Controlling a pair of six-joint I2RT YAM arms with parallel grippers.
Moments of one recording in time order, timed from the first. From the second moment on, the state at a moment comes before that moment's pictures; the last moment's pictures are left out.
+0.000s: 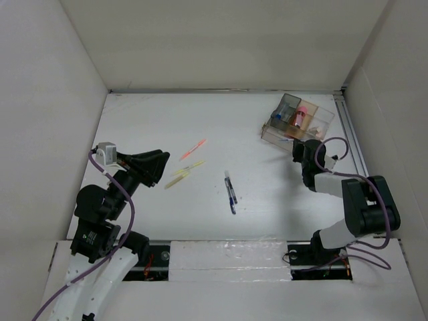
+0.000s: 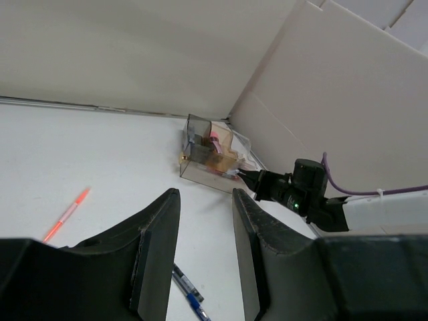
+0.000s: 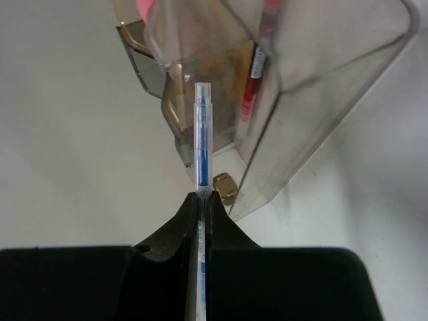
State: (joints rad) left arm -0.38 0.36 0.74 -0.19 0.16 -0.55; right arm 0.11 1.49 0.54 0.50 0.34 1.81
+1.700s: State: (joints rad) left arm -0.38 0.36 0.74 -0.19 0.17 -0.55; right arm 0.19 1.66 0.76 0.76 -0.54 1.22
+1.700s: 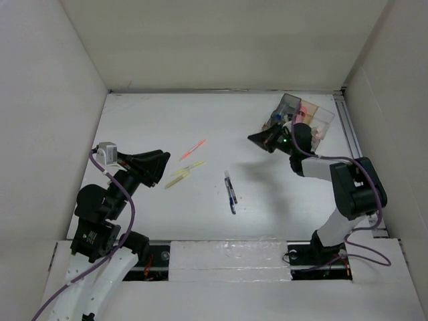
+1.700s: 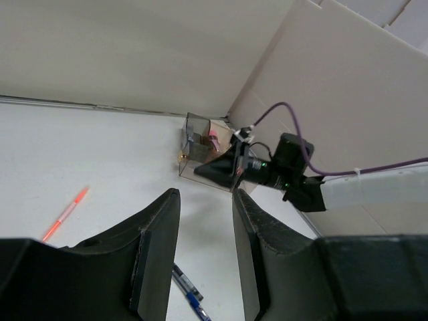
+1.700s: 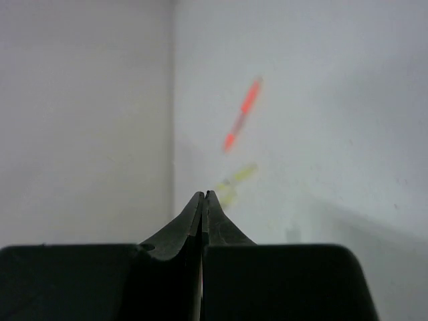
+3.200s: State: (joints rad) left arm -0.38 0.39 0.74 -0.18 0.17 -0.53; right arm 0.87 1.70 0.99 -0.22 0.23 0.46
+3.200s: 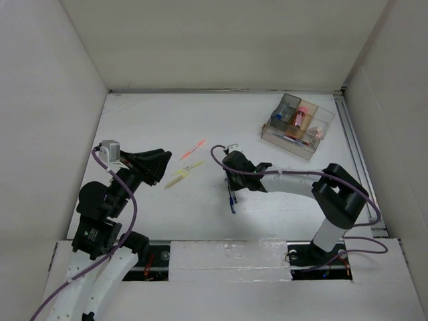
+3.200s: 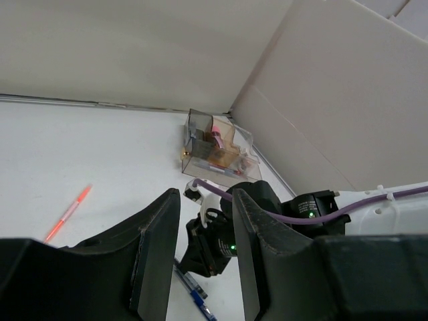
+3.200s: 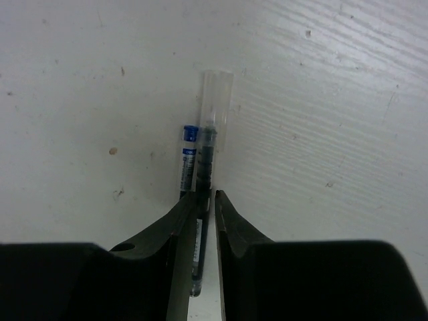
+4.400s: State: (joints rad) left arm -0.38 0.34 0.74 -0.17 0.20 -0.53; right arm 0.32 1.37 0.92 0.00 0.22 0.56
